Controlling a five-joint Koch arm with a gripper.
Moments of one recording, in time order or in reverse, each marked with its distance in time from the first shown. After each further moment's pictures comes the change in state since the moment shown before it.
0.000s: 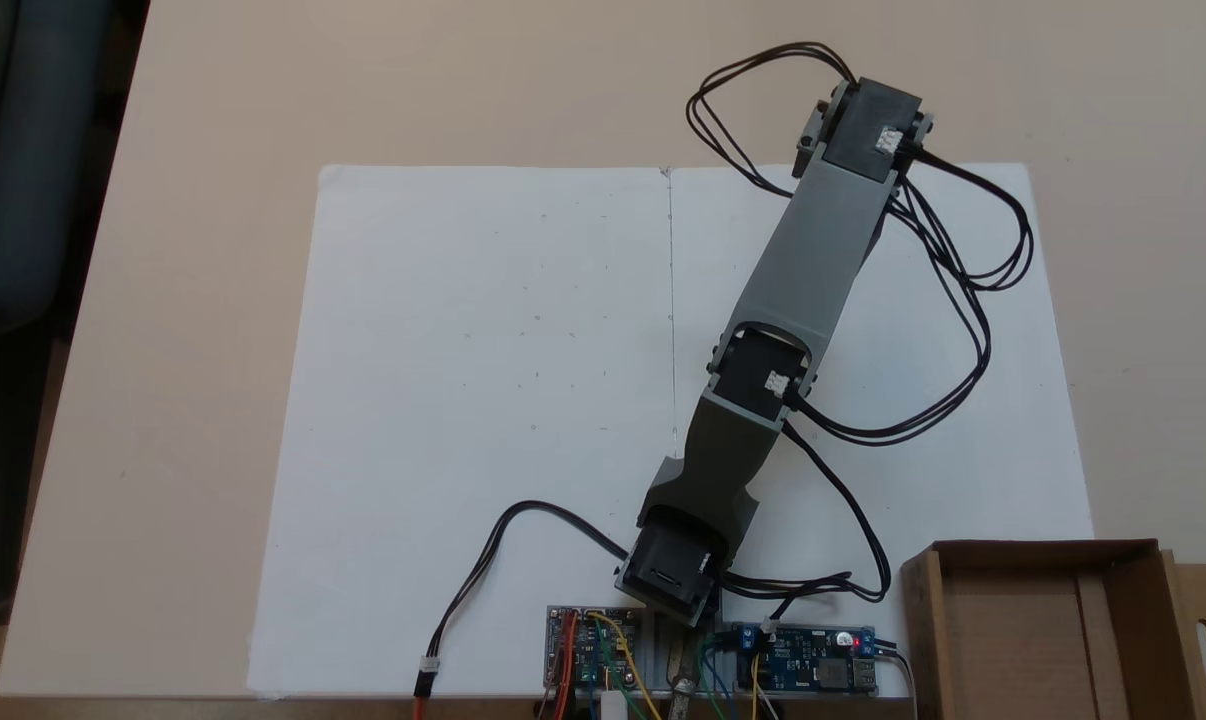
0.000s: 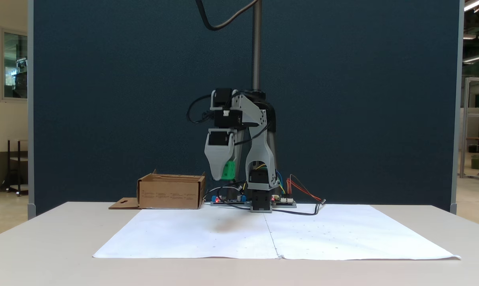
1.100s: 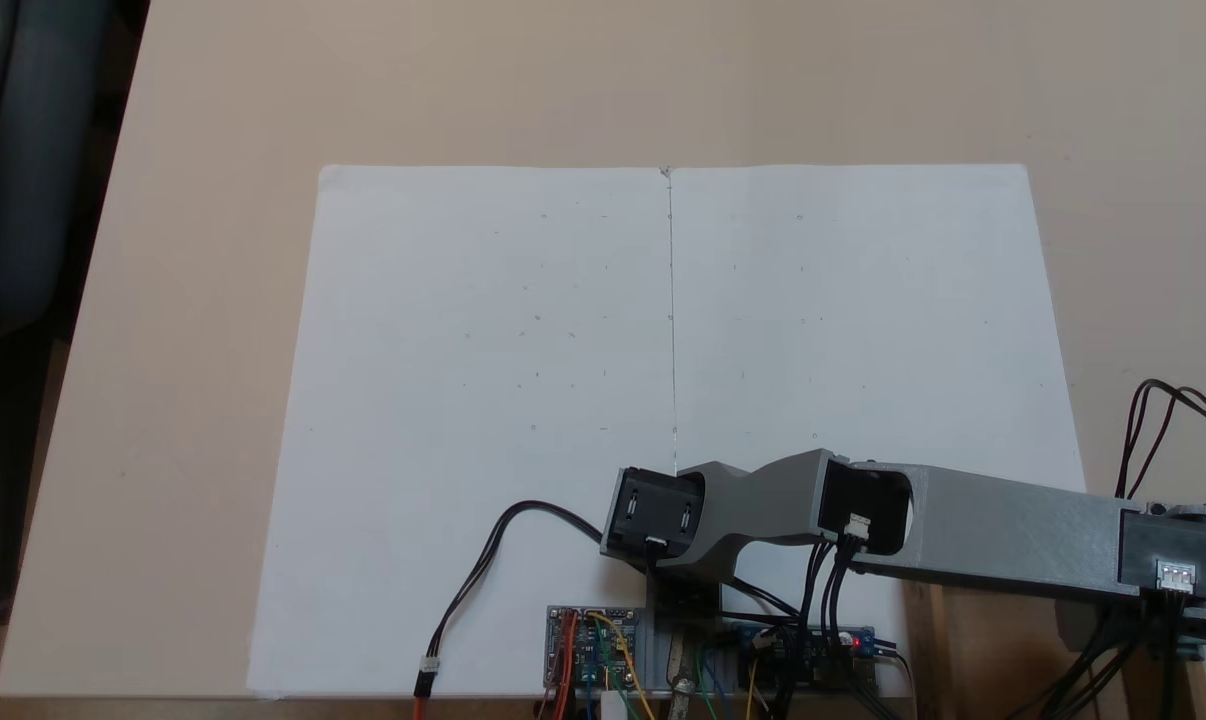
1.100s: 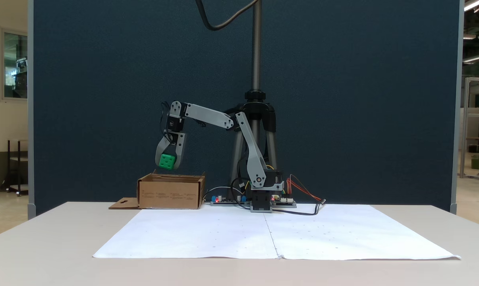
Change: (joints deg) arm 76.8 -6.9 -7.2 -8.9 -2.8
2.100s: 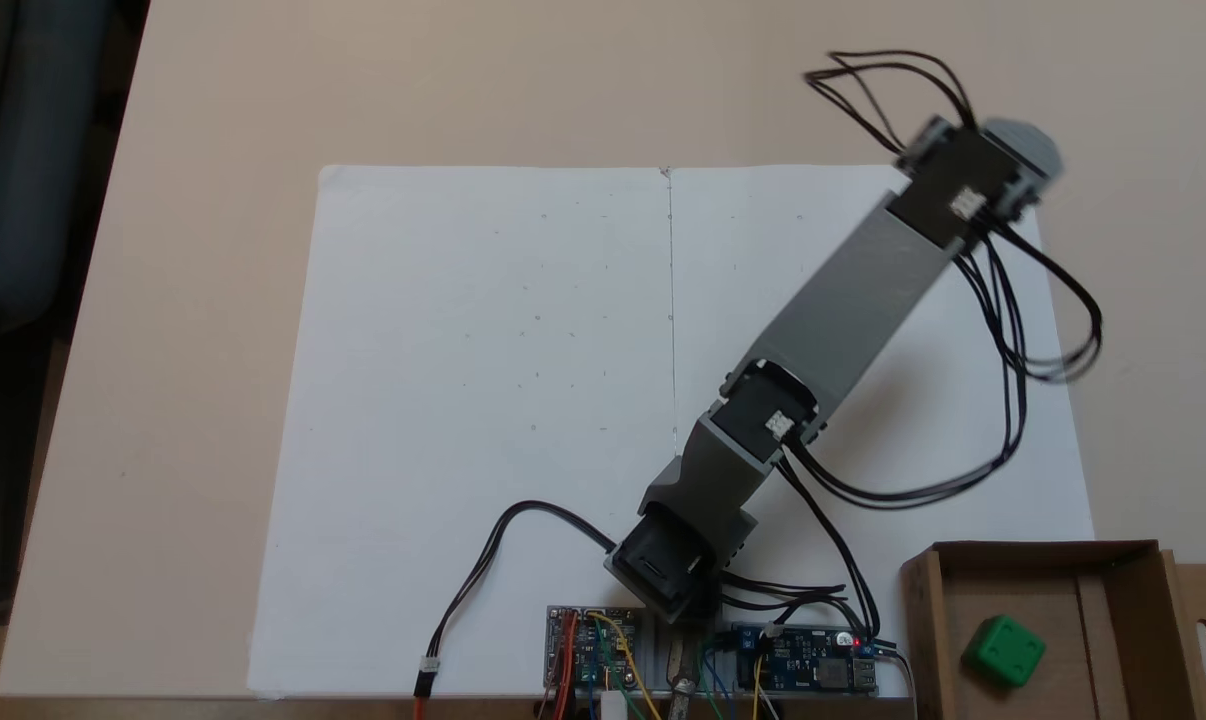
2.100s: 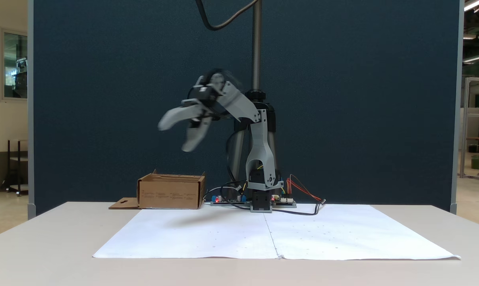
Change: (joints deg) arm -64.6 12.8 0.1 -6.4 14.1
